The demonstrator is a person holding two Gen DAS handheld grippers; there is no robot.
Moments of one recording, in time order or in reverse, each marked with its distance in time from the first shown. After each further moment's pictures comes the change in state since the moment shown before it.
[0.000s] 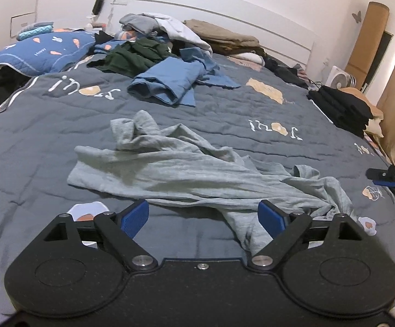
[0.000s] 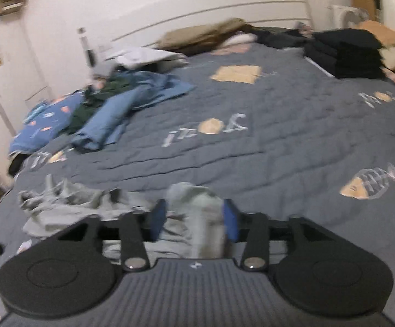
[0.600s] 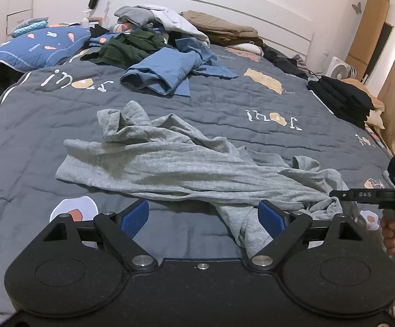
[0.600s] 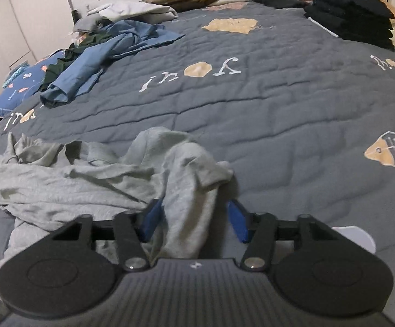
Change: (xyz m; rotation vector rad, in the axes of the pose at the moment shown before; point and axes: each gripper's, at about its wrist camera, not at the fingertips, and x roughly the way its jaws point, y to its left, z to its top) left arm 0.012 -0.013 -0.003 0.028 0.032 0.007; right arm 0.088 -0.017 -0.030 0.044 0.174 -0.066
